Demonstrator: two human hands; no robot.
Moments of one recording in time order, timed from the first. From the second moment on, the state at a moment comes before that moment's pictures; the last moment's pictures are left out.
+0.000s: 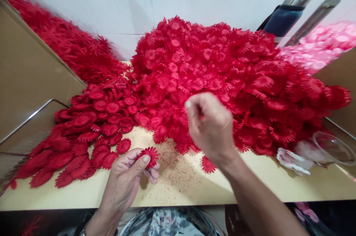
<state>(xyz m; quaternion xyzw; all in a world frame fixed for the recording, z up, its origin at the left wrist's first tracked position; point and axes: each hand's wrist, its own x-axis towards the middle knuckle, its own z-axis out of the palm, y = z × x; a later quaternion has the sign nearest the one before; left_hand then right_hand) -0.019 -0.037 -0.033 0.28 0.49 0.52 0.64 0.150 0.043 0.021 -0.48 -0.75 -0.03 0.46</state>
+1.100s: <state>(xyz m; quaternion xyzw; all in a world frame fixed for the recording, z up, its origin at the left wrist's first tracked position) -0.016 -0.039 -0.038 0.27 0.52 0.54 0.60 0.130 0.000 -0.011 -0.40 -0.72 0.47 0.32</state>
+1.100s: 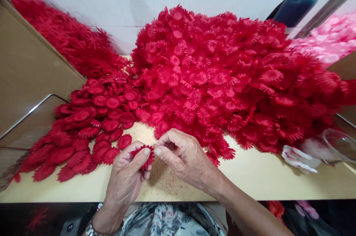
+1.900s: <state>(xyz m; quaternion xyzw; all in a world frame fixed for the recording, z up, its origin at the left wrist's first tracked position) -0.010 -0.049 -0.050 0.30 0.49 0.57 0.59 0.116 -0.017 -0.024 -0.43 -0.68 0.46 0.38</state>
